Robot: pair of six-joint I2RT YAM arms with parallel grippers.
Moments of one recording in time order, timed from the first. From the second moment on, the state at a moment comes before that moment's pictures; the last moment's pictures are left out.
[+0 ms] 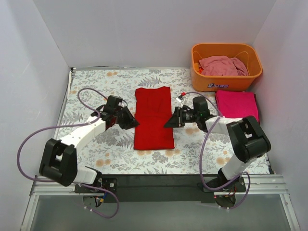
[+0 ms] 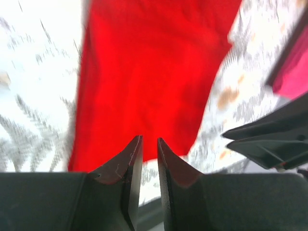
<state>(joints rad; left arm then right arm) -0.39 1.43 0.90 -0.39 0.24 -0.92 0.38 1.68 0.74 0.42 -0.97 0.61</state>
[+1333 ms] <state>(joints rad) -0.44 1.38 0.59 -0.36 0.27 -1.02 0.31 1.82 0.55 0.46 -0.97 0.70</state>
